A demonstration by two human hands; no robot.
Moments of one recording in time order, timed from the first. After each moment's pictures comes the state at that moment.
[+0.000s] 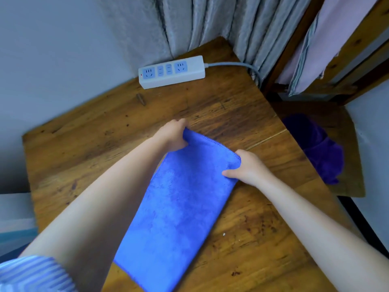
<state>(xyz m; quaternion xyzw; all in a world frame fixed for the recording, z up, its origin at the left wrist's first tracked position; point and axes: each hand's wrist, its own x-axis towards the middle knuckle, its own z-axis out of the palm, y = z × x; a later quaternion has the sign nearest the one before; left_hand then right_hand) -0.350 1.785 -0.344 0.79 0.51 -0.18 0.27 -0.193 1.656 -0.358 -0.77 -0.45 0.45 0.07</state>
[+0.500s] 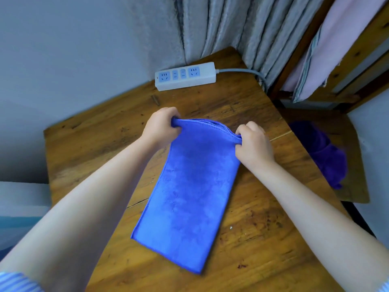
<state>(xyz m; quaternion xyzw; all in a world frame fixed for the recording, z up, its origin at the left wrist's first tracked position) -0.392 1.773 -0.304 0.79 0.56 0.06 0.24 -0.213 1.670 -0.322 -0.79 -0.57 0.18 0.14</state>
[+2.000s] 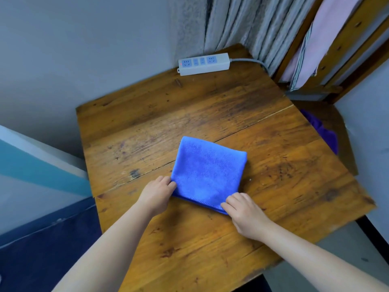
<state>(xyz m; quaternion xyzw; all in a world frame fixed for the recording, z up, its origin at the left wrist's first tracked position) -0.556 1.582 -0.354 0.86 0.41 -0.27 0.10 -0.333 1.457 -0.400 -0.54 -0.83 0.04 0.10</state>
